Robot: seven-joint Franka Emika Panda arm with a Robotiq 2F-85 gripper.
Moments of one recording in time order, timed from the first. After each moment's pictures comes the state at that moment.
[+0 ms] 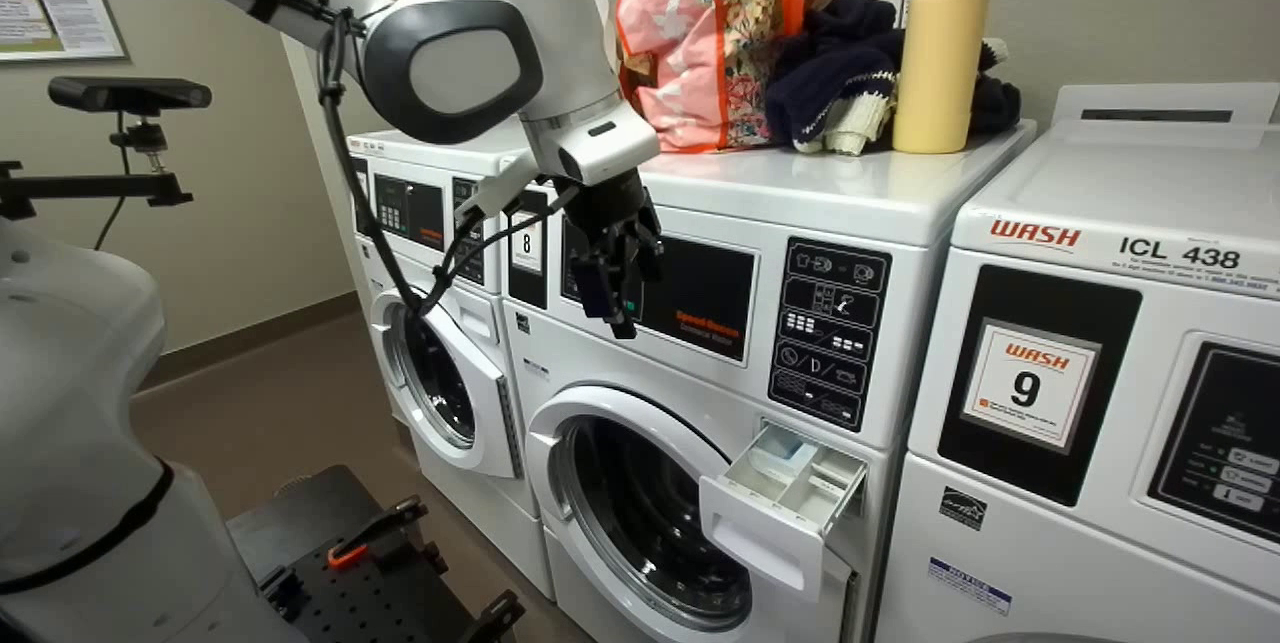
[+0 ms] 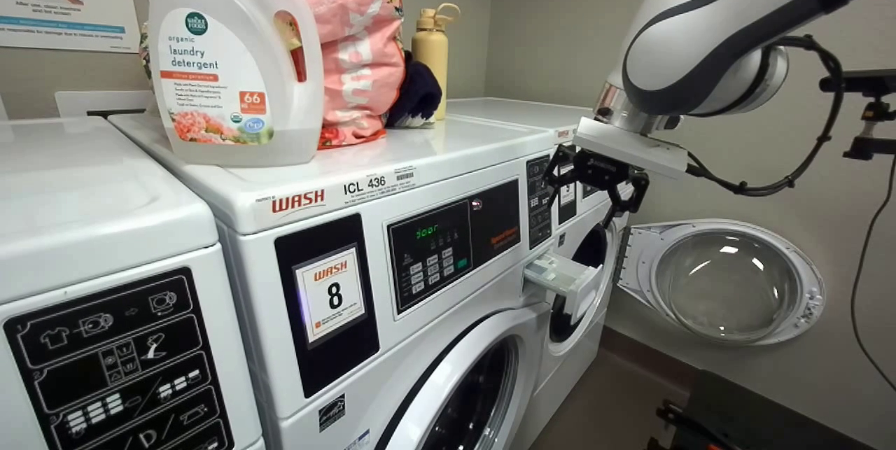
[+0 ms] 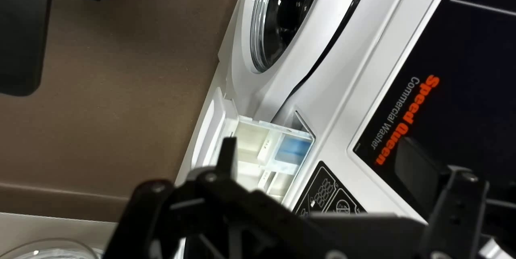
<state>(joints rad) -0.38 -0.50 0.05 -2.72 0.08 2.50 0.80</state>
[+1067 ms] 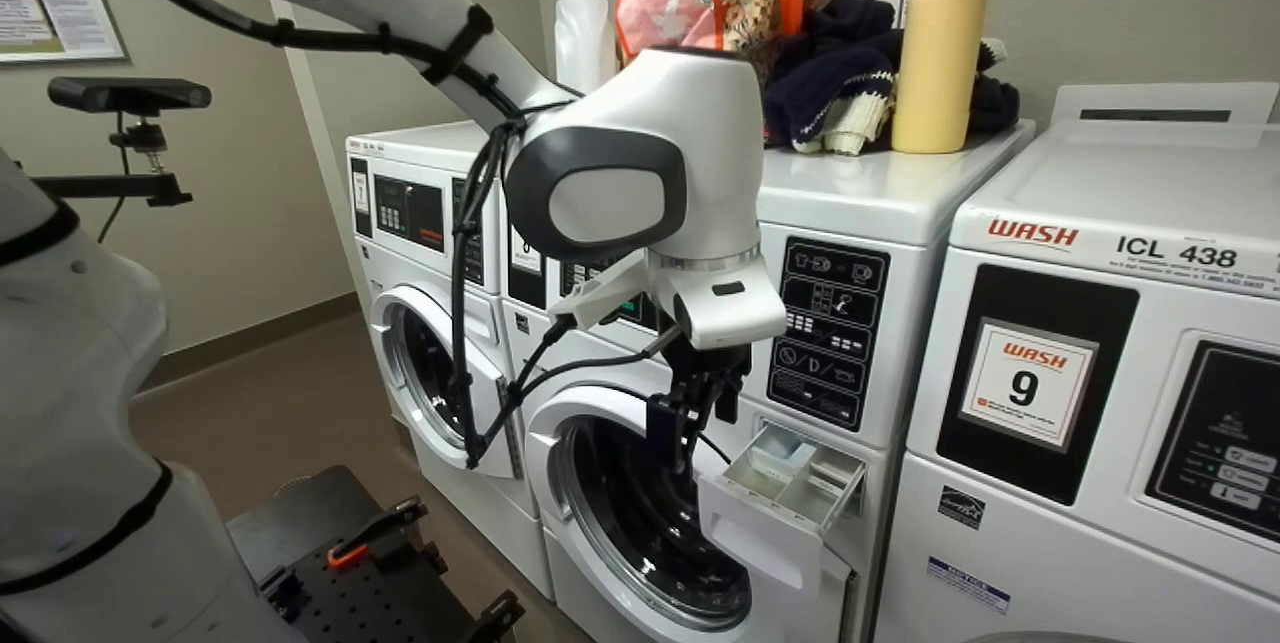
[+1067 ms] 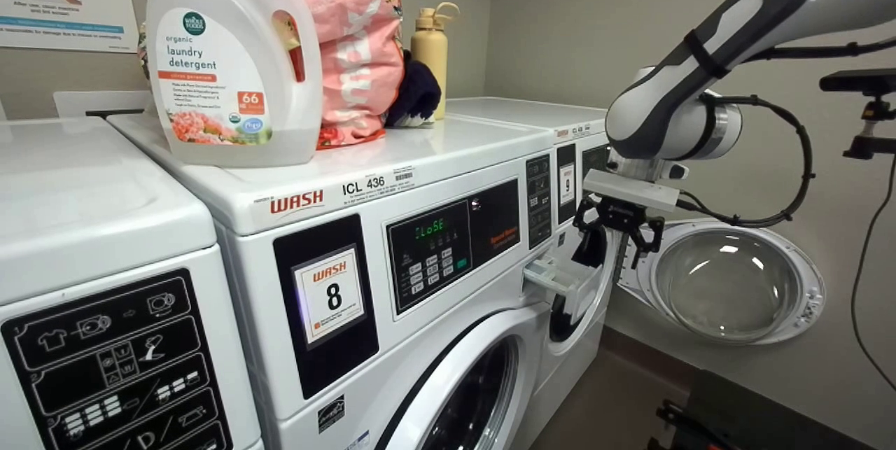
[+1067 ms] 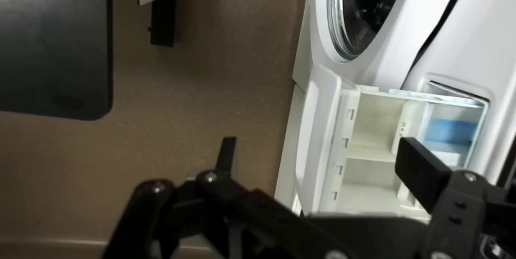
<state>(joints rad) -0.40 -0.13 -0.20 -2.59 0.05 2.51 0.79</state>
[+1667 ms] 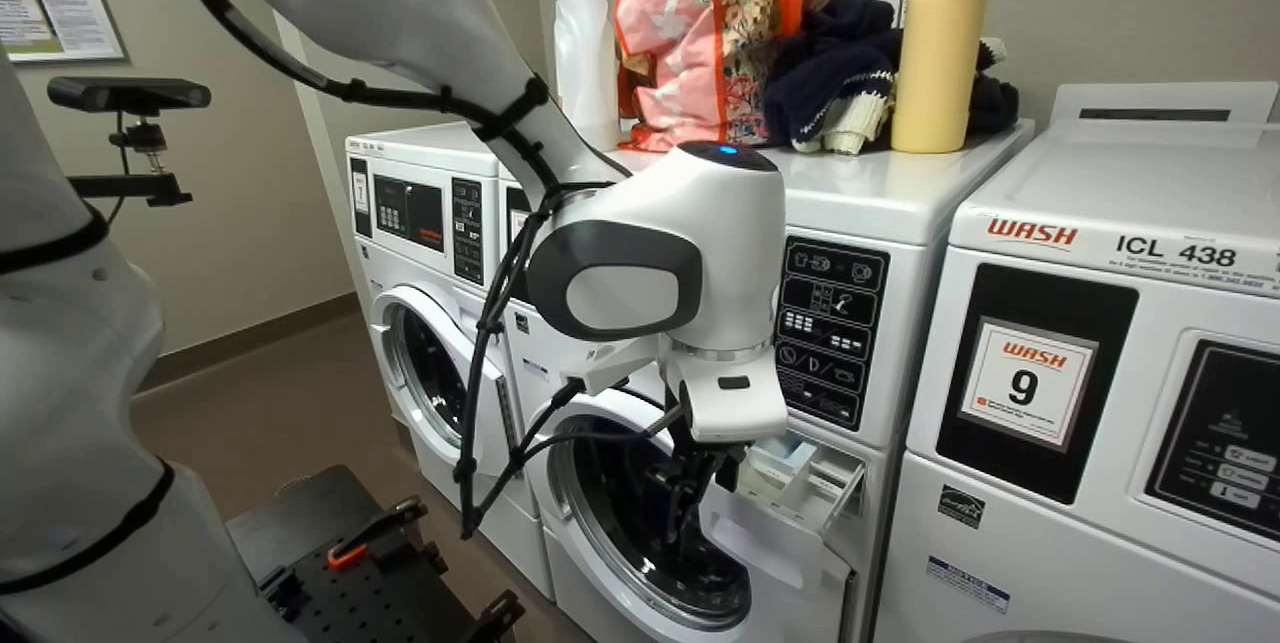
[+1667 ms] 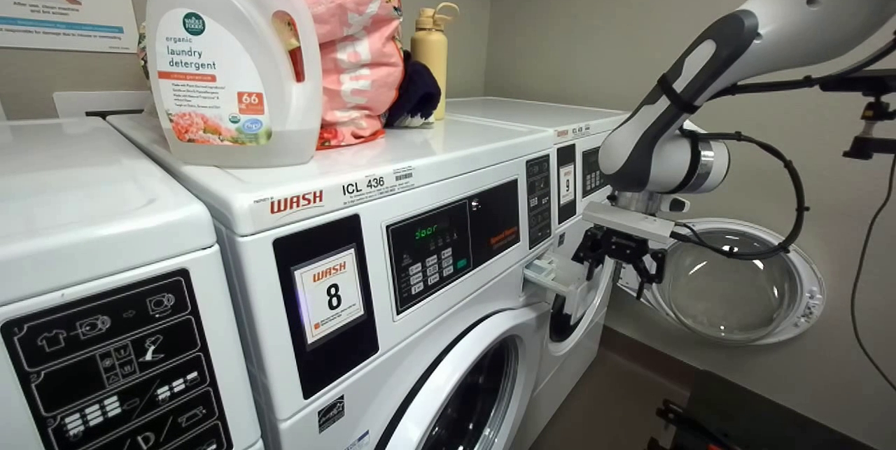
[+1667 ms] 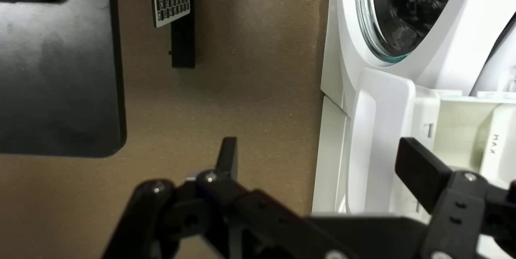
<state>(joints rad) -0.37 0.03 -0.26 -2.59 0.12 2.59 0.79</state>
